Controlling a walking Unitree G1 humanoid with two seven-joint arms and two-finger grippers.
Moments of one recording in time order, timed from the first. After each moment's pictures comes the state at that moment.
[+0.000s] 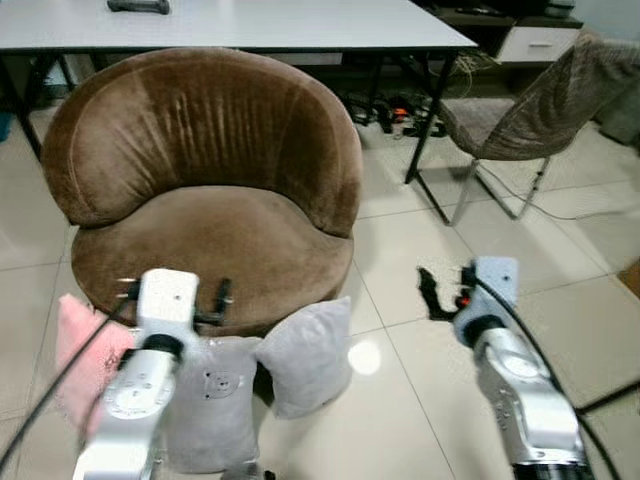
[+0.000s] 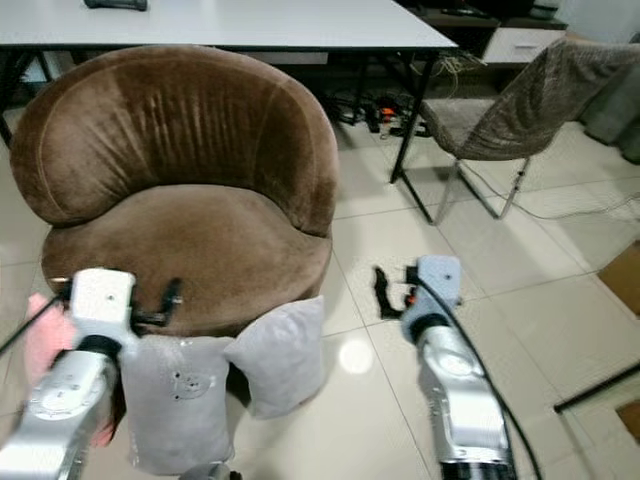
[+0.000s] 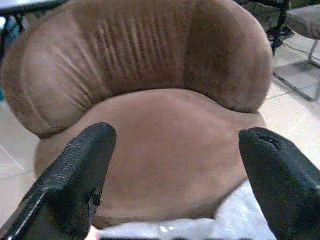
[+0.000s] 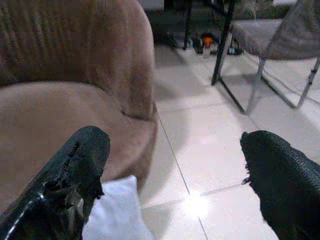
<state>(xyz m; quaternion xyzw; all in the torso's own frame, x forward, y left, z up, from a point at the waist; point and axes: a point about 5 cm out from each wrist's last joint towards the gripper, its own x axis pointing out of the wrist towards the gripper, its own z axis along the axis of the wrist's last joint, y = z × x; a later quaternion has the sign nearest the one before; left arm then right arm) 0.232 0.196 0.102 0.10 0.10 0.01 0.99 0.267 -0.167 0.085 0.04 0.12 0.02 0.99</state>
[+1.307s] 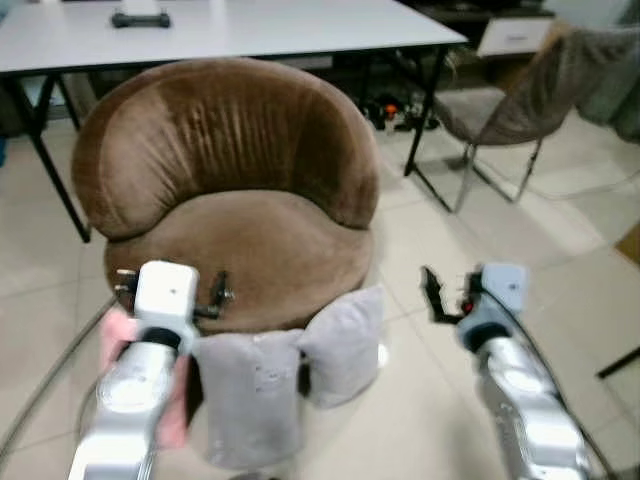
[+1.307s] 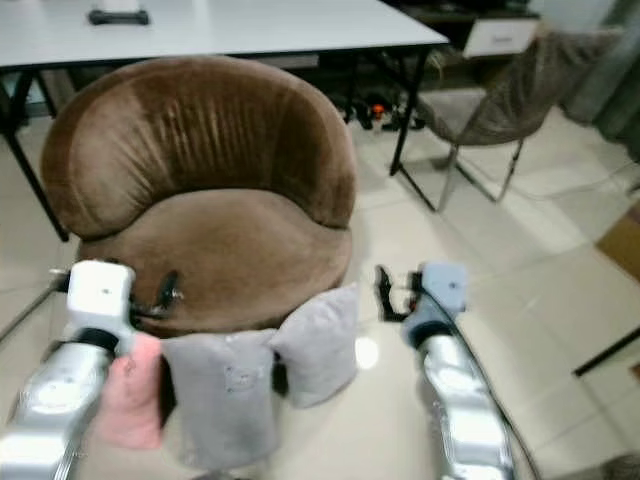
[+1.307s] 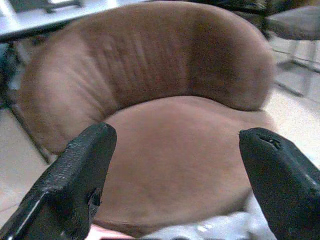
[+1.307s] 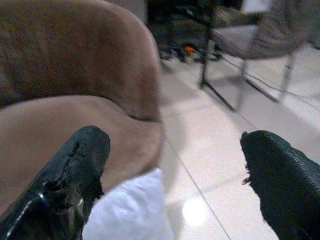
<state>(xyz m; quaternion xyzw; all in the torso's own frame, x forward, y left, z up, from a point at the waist) 0.238 0.182 0.106 0.10 0.08 -0.03 0.99 0.254 -0.180 0.082 0.03 0.11 -0.02 0.99</state>
